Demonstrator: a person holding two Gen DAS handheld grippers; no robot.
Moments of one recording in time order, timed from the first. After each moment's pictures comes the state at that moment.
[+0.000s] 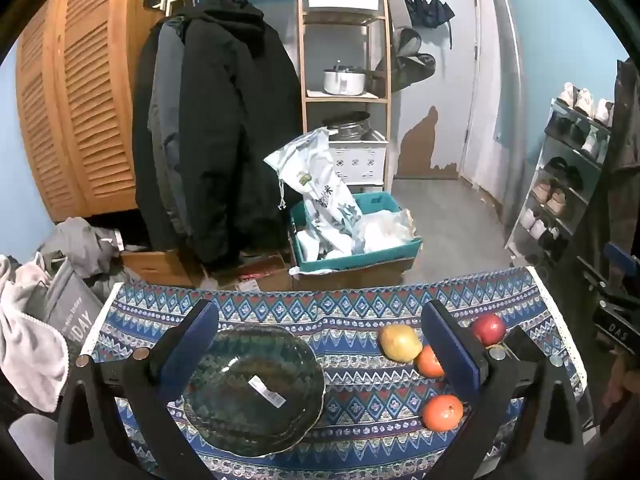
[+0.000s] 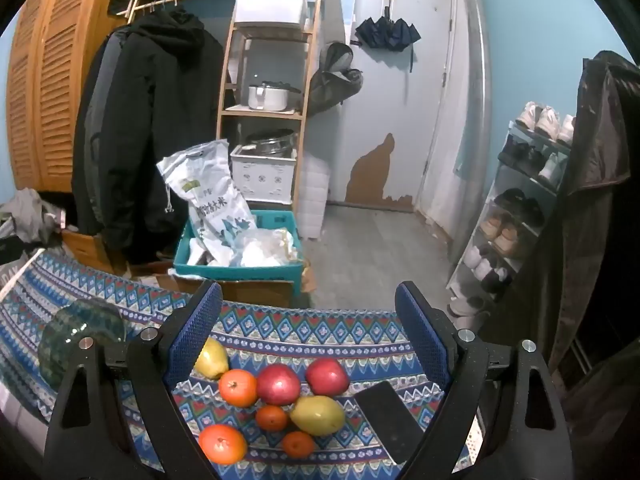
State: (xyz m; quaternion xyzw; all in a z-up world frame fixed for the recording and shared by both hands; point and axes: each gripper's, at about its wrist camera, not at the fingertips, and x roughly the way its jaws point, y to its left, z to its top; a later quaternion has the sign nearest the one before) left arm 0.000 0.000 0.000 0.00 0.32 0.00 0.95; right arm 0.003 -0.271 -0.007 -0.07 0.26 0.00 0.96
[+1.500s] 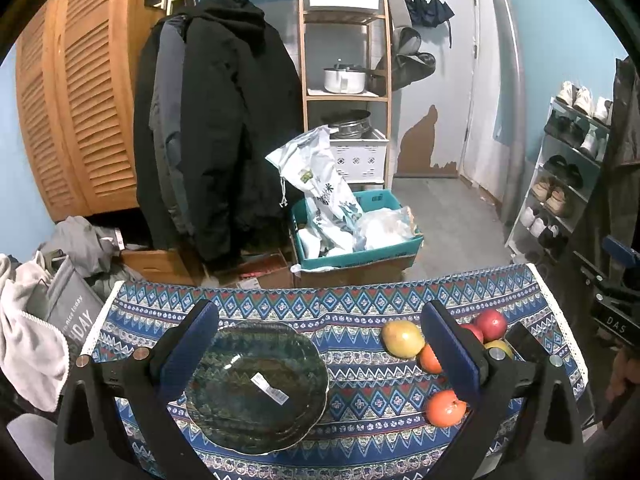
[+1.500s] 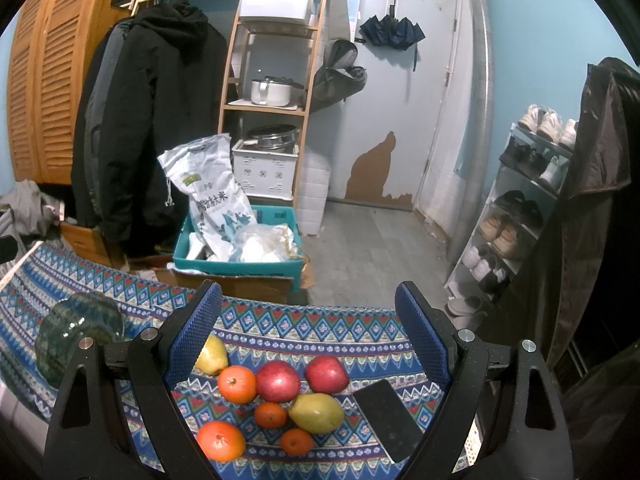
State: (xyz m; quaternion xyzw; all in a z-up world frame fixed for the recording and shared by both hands) left arm -0.004 0.005 -0.003 0.00 0.32 0.00 0.95; right arm 0.004 -0.270 -0.008 -0.07 0.26 0.00 0.96
